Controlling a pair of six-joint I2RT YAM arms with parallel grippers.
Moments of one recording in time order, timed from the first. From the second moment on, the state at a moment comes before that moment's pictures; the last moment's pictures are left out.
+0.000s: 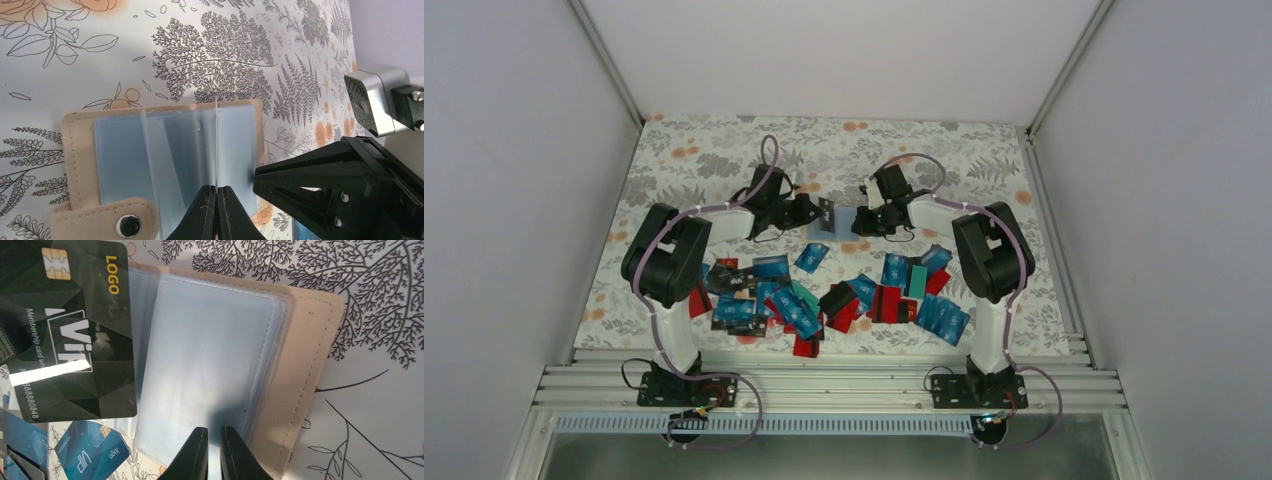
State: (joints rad) left arm -0.39 1.91 1.06 0.11 0.51 -0.67; right arm 0.45 2.01 1.26 -0.31 -0.39 0.36
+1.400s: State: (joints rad) left arm -0.38 1.91 1.01 0.17 0.50 -0.72; right arm 0.45 2.00 1.25 -0.31 -0.40 0.36
